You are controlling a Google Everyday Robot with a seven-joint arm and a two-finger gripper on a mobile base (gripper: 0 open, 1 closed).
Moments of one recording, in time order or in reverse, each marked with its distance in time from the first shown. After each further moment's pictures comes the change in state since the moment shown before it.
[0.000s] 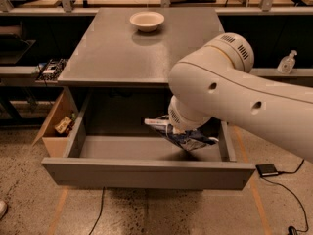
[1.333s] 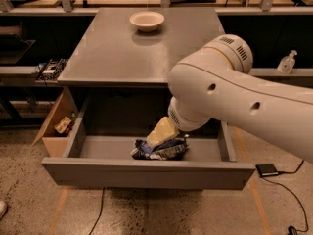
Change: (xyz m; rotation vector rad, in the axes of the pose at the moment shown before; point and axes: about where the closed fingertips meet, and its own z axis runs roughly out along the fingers) arm 0.001 0.001 0.002 -0.001 0.005 -0.003
